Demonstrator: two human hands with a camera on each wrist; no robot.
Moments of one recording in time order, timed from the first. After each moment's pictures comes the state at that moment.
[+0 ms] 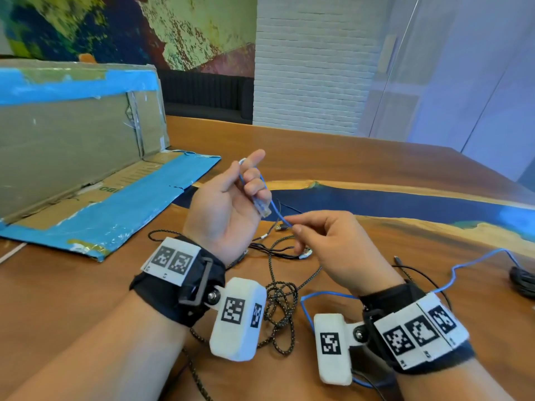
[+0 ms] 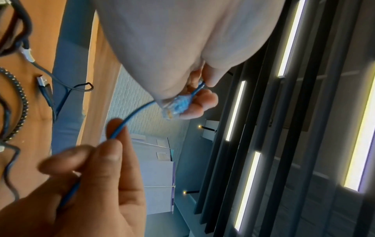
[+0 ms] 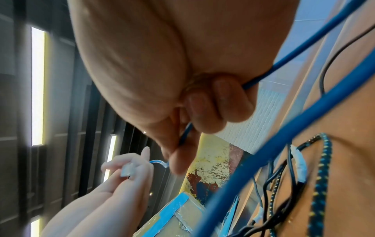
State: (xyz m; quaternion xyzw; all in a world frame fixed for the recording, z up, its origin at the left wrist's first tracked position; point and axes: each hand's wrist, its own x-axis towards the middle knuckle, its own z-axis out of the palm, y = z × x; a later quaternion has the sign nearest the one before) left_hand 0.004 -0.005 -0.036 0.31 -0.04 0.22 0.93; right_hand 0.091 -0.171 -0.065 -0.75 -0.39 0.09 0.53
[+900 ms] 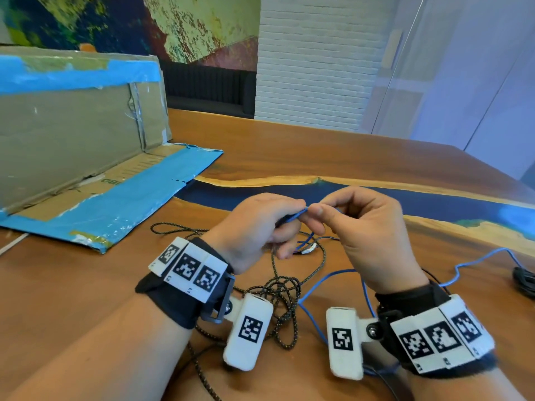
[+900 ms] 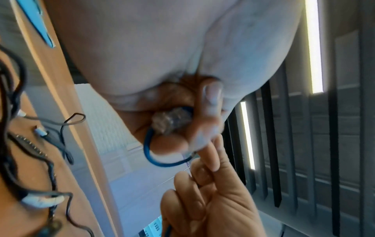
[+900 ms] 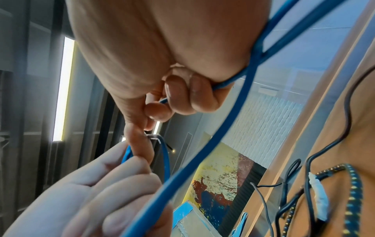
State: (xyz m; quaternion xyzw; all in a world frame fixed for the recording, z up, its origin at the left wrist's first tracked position) left_hand -0.002 -0.023 -0.048 0.71 -0.03 0.07 0.70; right_hand 0.084 -0.187 -0.050 -0.64 -0.40 -0.03 0.66
